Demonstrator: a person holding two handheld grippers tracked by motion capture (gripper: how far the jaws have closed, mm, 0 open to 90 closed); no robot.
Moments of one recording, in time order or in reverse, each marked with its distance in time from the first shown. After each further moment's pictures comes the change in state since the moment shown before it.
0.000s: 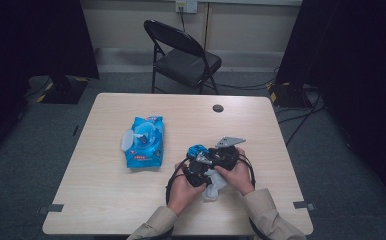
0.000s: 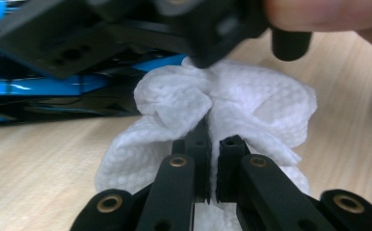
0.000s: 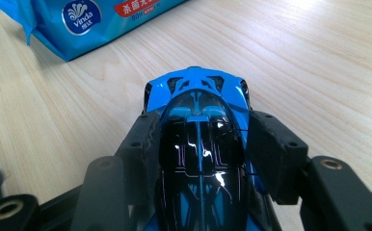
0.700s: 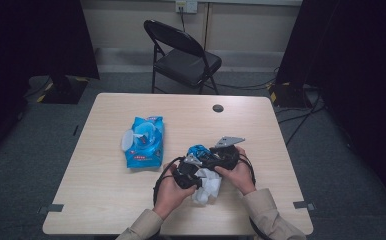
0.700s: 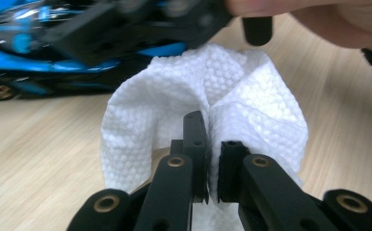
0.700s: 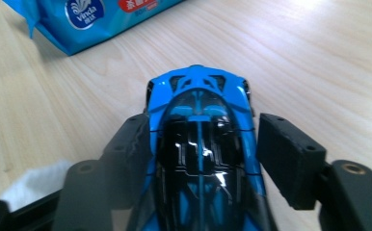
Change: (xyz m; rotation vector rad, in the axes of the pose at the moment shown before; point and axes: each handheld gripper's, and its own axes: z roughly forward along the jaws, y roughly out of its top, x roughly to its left) left arm 0.006 -0.012 -0.040 -0.017 -0.027 0.014; right arm 0.000 0.003 -0.002 0.020 0.004 -0.028
